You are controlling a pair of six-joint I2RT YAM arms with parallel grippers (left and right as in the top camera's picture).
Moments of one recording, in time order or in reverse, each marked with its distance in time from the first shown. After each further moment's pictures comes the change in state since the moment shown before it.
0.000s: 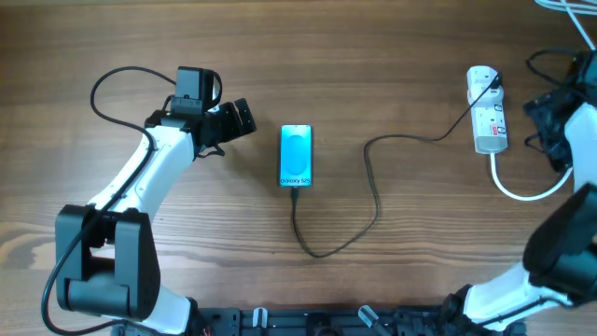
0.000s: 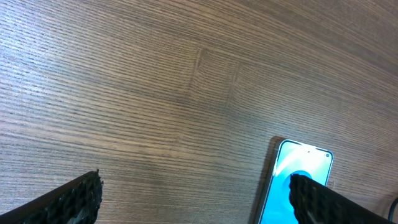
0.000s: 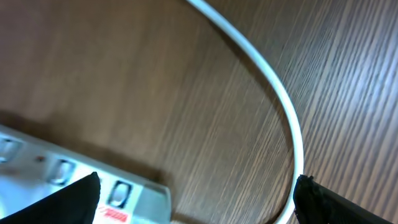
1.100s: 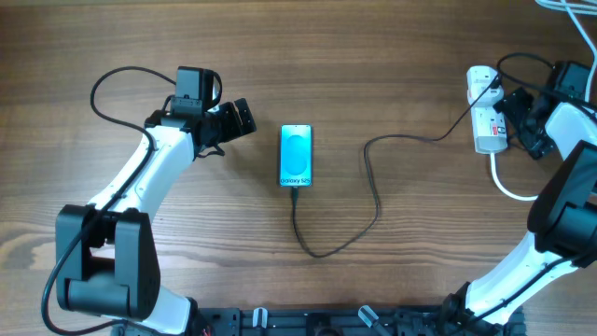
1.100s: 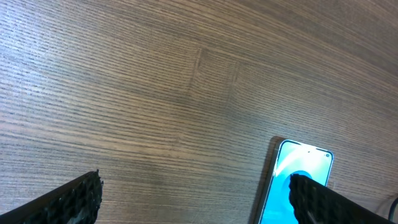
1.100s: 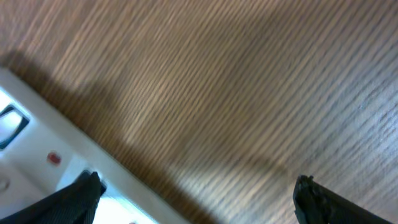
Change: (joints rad) left arm 0.000 0.000 0.000 0.000 0.000 0.000; right arm -0.004 0.214 -0.036 0.331 -0.259 -0.253
